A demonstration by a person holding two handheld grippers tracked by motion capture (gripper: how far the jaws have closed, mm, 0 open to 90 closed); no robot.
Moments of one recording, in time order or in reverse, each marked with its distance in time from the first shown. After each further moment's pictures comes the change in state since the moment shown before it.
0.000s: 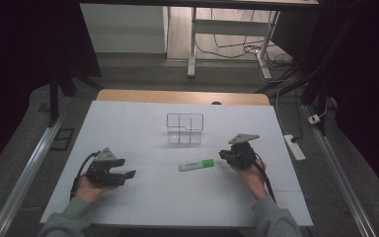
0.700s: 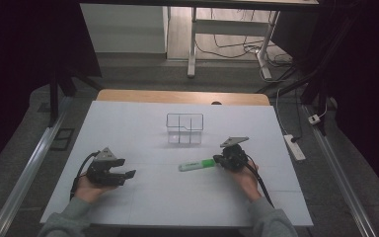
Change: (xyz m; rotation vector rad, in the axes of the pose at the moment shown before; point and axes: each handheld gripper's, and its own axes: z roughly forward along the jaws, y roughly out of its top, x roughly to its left) left arm 0.000 0.000 -0.001 -0.004 0.001 0.000; right arm 0.010 -0.004 0.026 0.059 0.037 -0.018
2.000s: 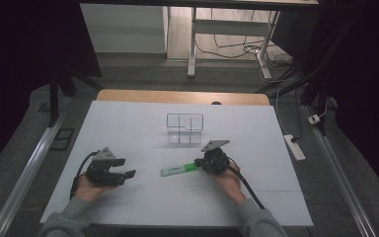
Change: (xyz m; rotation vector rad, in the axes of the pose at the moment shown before) left arm 0.002 0.001 0.000 -0.005 -0.023 -0.011; right arm 0.045 0.019 0.027 -0.027 0.102 -0.062
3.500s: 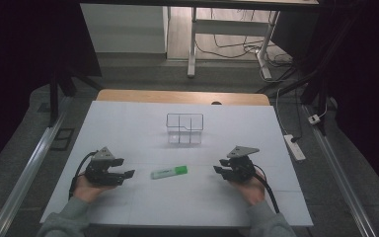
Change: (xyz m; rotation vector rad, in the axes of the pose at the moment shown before) left arm 0.003 -0.002 -0.002 0.002 0.007 -0.002; right arm -0.011 -0.038 -0.070 -0.057 -0.098 0.051
